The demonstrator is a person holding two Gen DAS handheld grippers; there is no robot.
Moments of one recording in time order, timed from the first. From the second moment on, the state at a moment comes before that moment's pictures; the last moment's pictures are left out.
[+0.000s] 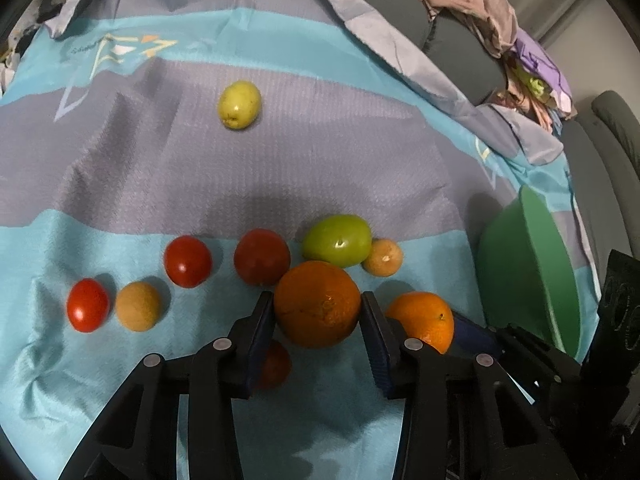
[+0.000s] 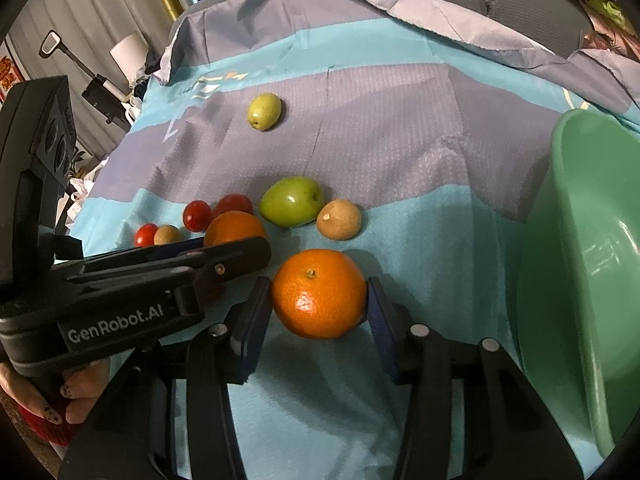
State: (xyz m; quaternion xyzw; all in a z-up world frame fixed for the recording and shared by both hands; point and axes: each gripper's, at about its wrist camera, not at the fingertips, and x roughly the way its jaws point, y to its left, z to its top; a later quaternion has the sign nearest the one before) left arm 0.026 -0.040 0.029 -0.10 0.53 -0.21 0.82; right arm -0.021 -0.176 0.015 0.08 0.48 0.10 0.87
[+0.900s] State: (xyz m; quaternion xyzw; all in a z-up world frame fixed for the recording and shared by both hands) left arm 0.004 -0.035 0.077 -0.10 0.46 -0.21 0.86; right arm -0.043 -0.190 0.058 0.10 0.42 0.10 0.90
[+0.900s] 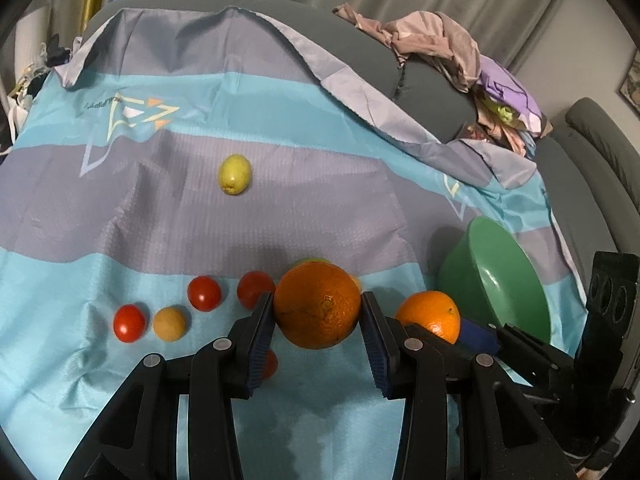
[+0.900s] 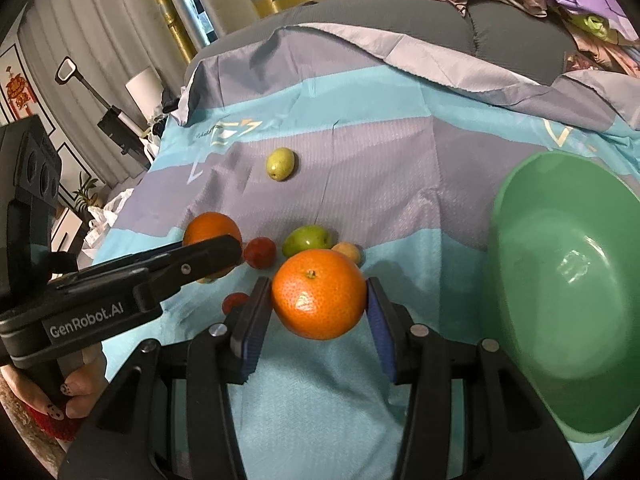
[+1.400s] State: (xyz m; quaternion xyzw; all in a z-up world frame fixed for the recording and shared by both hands) left arm -0.012 -0.050 0.093 -0.06 0.43 -0.22 0.87; right arm -0.054 -0.224 0.079 0.13 0.39 0.09 0.91
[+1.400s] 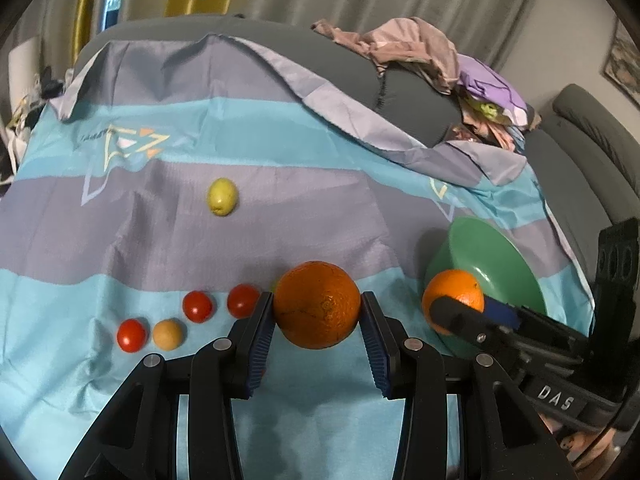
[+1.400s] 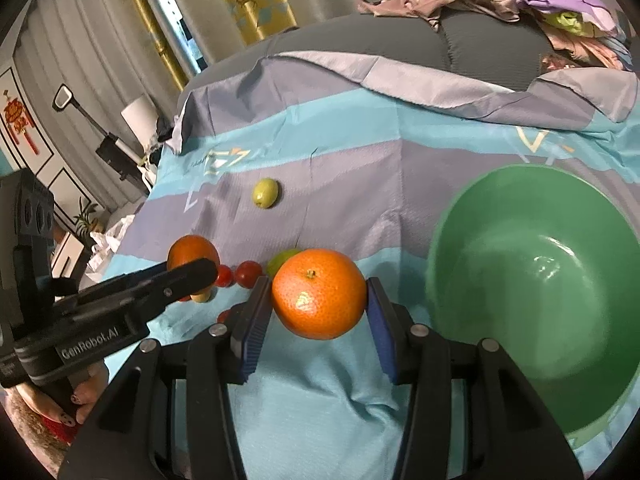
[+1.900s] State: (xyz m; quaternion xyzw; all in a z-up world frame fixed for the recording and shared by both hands) left arm -0.018 -0.072 0.099 -0.04 0.40 -0.23 0.89; right arm -0.059 -0.248 0.087 0.15 0.38 0.08 0.91
